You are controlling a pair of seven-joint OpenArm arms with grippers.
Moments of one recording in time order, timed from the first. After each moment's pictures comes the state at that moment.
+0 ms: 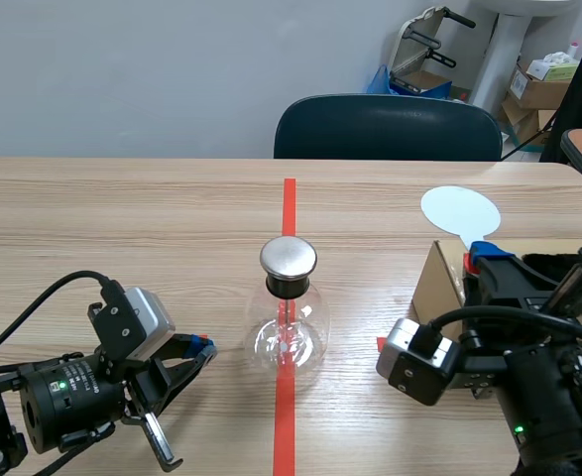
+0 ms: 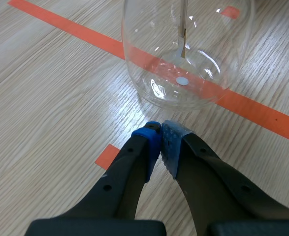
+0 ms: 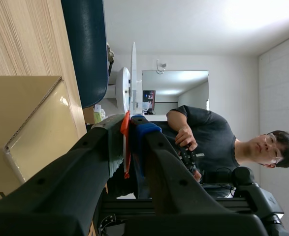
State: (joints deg) left arm -8.7 -40.7 63.1 69.8 -21.7 -3.3 -27.3; right arm -27.9 22.9 -19.3 91.7 -80.0 -35.3 -14.9
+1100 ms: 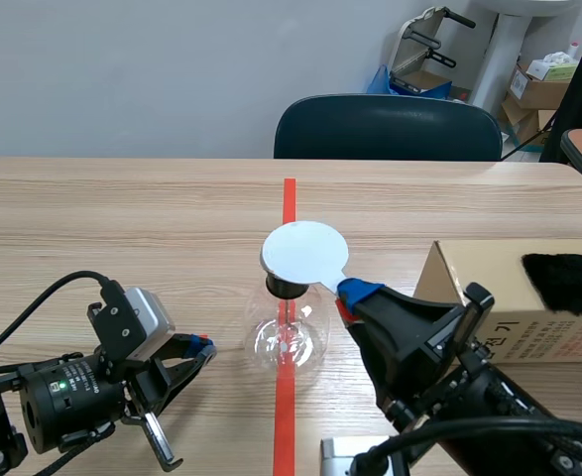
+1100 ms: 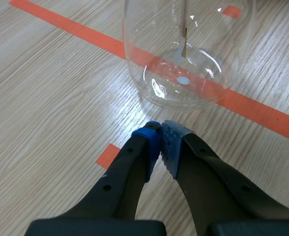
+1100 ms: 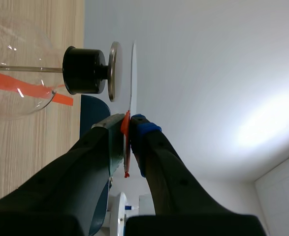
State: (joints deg) left arm -8.6 -40.7 63.1 69.8 -21.7 -3.0 -27.3; right arm -27.9 22.9 -19.3 91.7 -81.1 -35.3 19.9
